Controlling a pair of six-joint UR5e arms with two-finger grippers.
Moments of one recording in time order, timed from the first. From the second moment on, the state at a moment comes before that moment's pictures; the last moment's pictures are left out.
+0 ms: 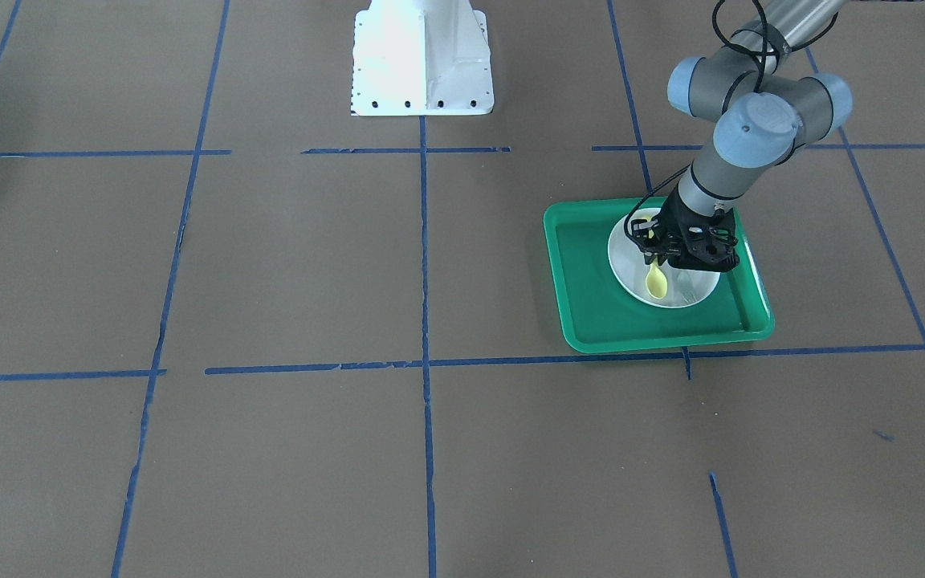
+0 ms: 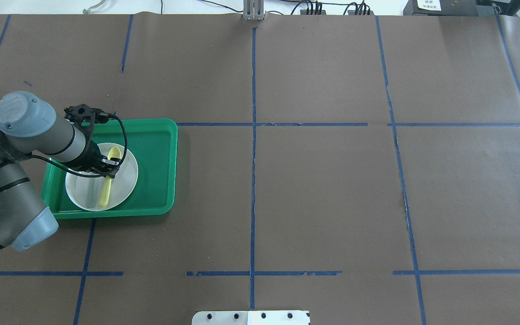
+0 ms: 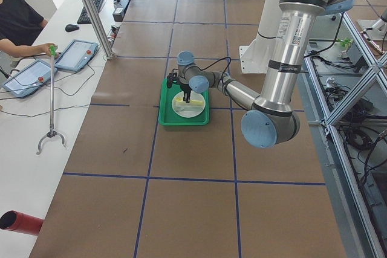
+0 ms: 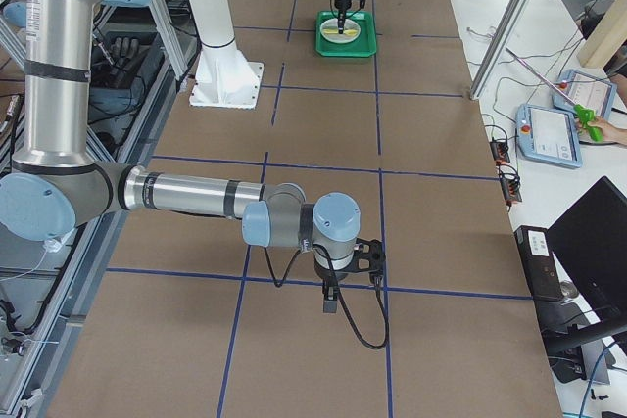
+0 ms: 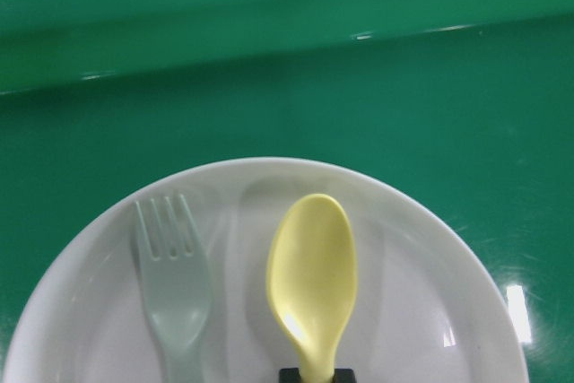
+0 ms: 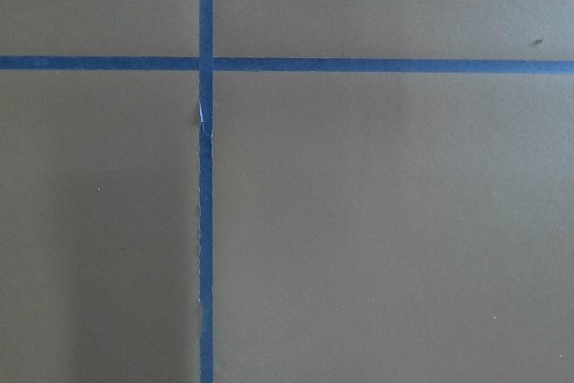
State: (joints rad) left arm -0.72 -1.80 -1.73 -1.89 -2.06 -0.93; right arm 1.58 -1.70 1.64 -1.50 2.28 0.01
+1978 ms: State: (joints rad) left arm -0.72 -1.98 -1.65 -1.82 -2.14 -1.09; right arm 1.58 -1.70 1.64 -1.50 2.28 0.01
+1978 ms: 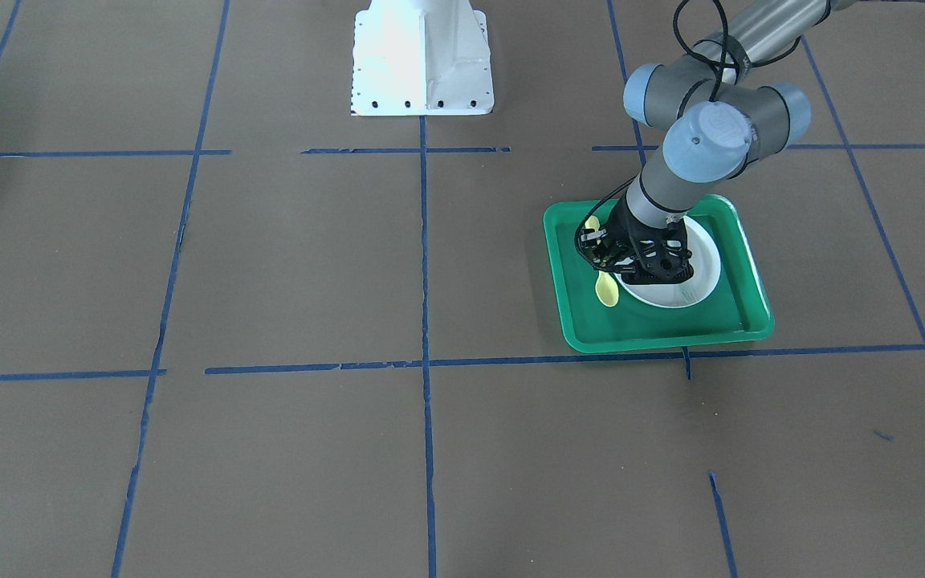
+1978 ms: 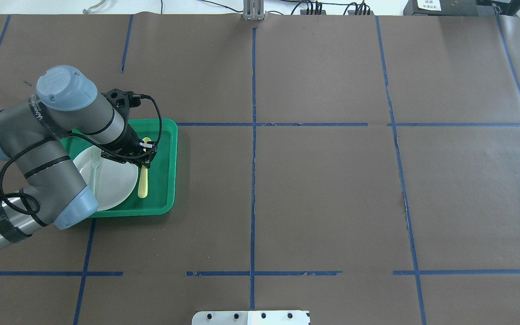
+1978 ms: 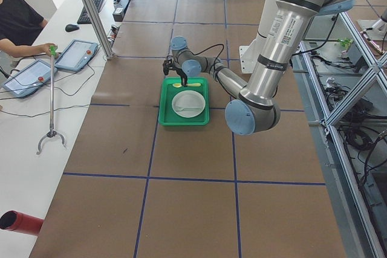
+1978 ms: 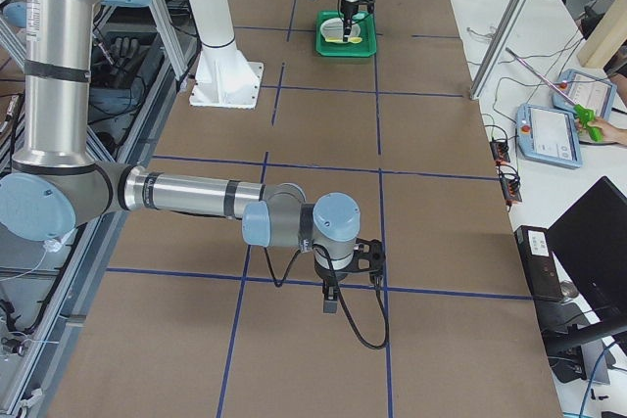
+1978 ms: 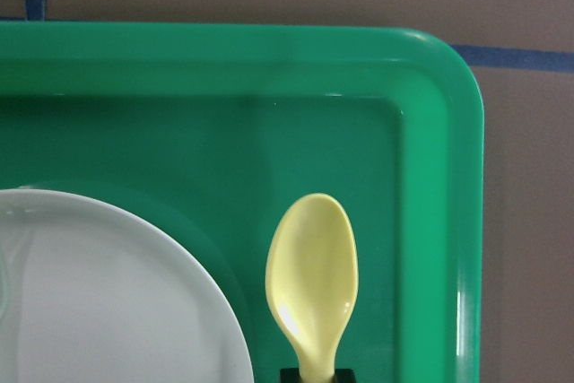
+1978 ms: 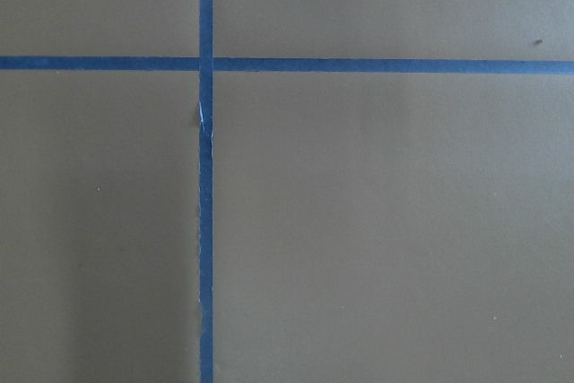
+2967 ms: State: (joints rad) left arm -0.70 -2.01 -1.60 -1.85 -2.14 -1.08; right arm 1.58 -1.70 1.64 -1.50 2.28 0.01
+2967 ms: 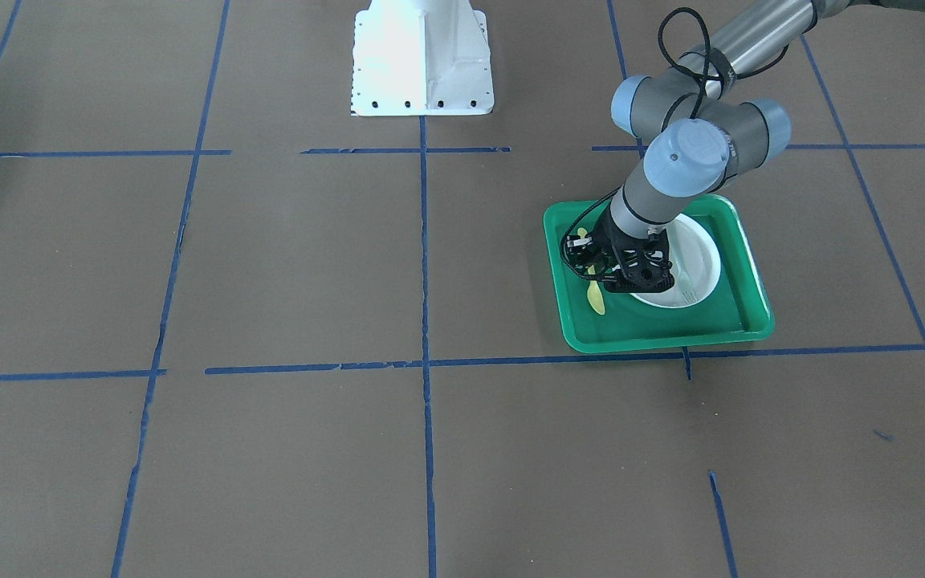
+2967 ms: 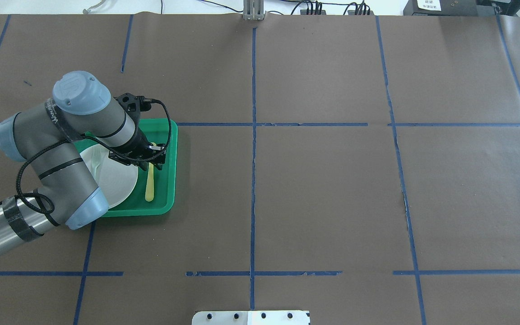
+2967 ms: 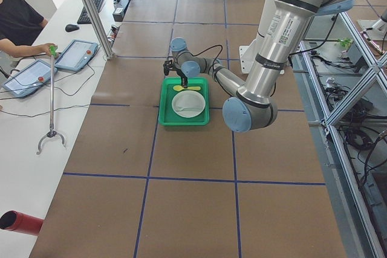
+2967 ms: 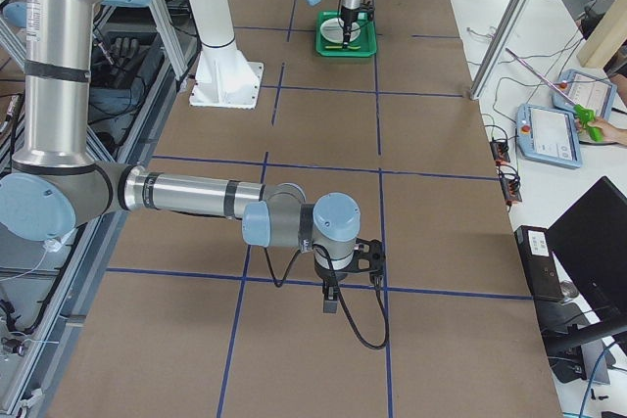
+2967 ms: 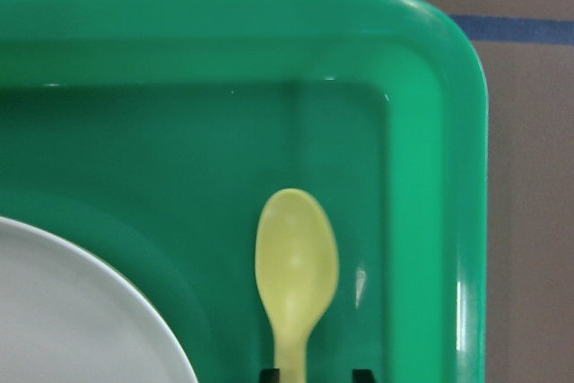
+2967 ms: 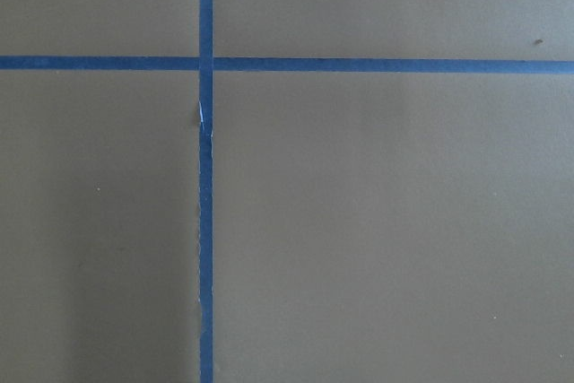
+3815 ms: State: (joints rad) left arm -0.81 -1.99 -1.81 -1.74 -2.14 -1.07; right arm 1.58 -1.70 1.64 -1.50 2.28 0.01
